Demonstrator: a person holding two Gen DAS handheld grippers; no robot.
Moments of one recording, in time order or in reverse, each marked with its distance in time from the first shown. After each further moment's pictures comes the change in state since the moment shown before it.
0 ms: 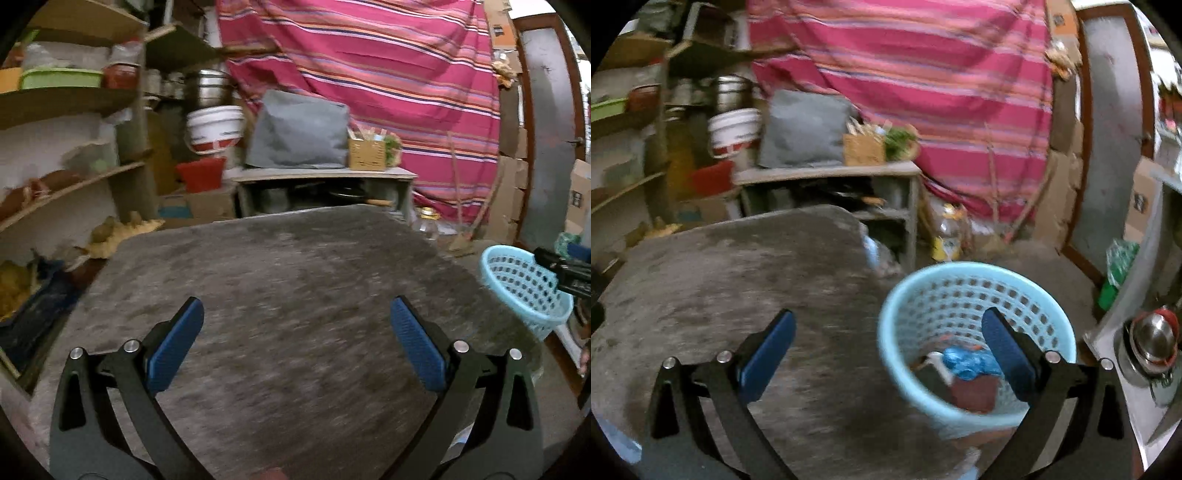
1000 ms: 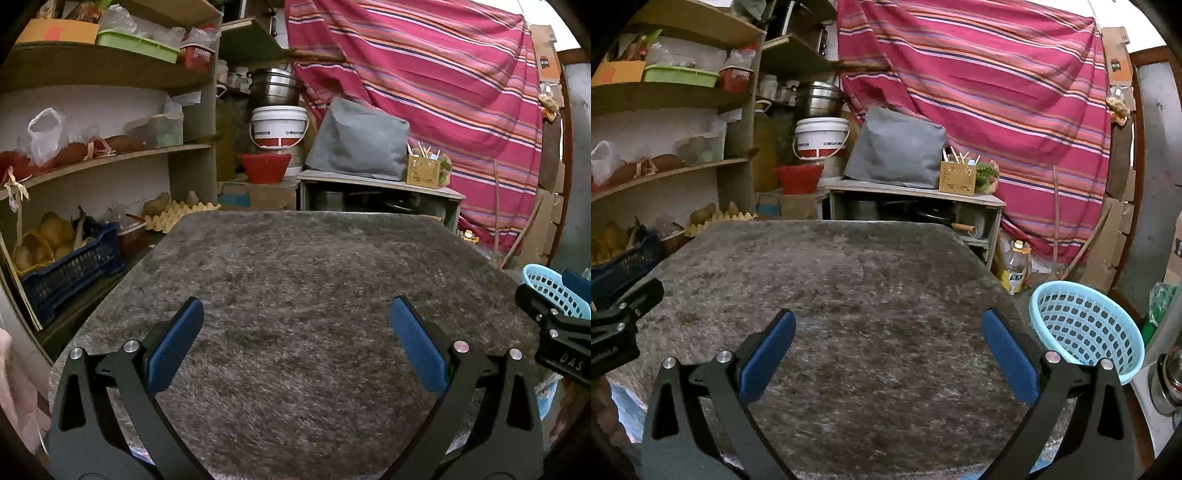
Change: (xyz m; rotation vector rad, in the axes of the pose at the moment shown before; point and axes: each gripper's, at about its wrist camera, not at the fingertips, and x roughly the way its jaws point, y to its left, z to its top) left arm -0.025 0.082 -0.040 -0.141 -0.034 0.119; right arm -0.036 0.149 -0.041 -0.113 -0.072 0.158
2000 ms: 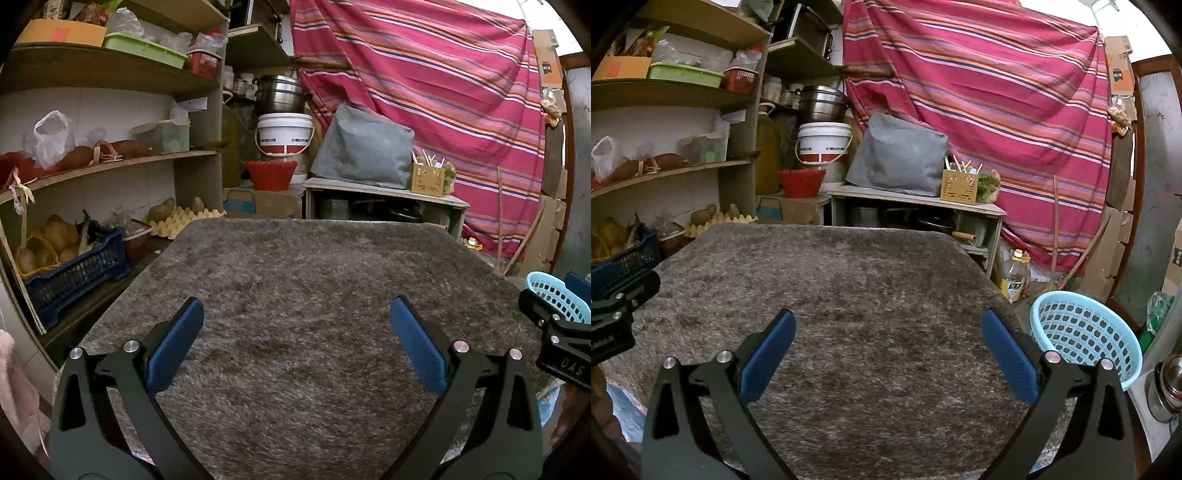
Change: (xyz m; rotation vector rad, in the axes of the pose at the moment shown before) left arm -0.002 0.007 0.005 -0.007 -0.027 0.014; right arm -0.003 0.007 0.004 -0.016 -0.017 0.000
